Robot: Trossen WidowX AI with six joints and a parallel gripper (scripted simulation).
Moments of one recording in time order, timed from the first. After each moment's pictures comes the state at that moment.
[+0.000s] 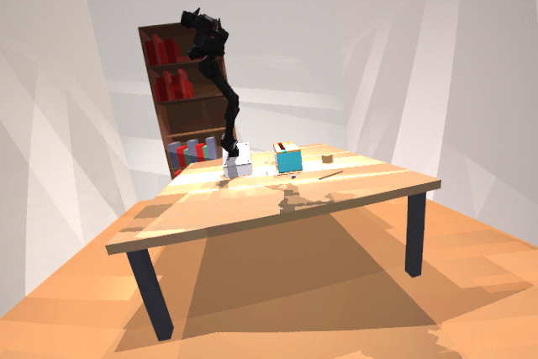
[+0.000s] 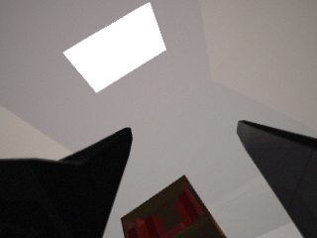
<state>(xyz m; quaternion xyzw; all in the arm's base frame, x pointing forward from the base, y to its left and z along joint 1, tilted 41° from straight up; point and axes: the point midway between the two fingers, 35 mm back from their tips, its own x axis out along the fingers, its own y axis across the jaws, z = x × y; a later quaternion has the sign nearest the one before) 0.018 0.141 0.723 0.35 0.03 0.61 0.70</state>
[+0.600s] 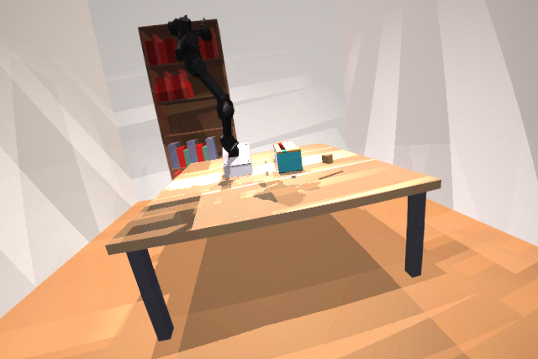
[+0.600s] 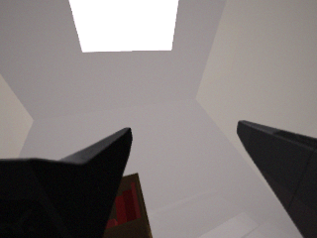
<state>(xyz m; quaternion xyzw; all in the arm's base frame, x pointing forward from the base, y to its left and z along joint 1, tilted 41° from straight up) -0.059 0.208 0.696 0.18 -0.12 0.58 0.78</state>
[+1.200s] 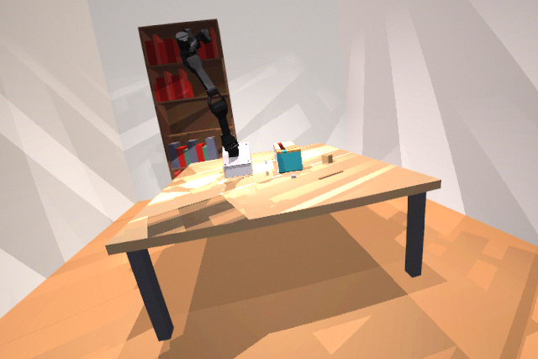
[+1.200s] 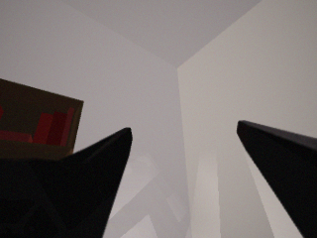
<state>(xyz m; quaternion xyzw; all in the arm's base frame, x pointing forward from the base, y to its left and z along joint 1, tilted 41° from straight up) -0.079 0.366 0.579 -0.14 -0.19 0.51 0.82</state>
